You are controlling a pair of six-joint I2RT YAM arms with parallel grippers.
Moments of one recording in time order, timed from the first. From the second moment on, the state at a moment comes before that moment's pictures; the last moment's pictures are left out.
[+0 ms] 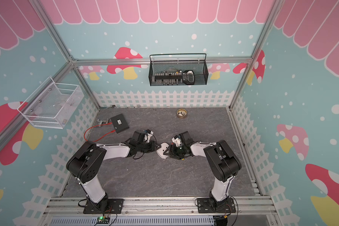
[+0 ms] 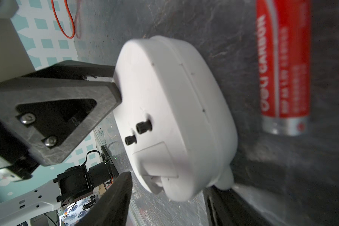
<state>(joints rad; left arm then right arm) -0.49 1.81 0.86 0.17 0.46 -0.65 0.46 1.78 0.84 -0.06 -0.73 0.68</state>
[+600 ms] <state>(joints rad) -0.49 1.84 0.87 0.22 0.48 -0.63 0.48 1.75 0.84 -0.07 -0.73 0.70</state>
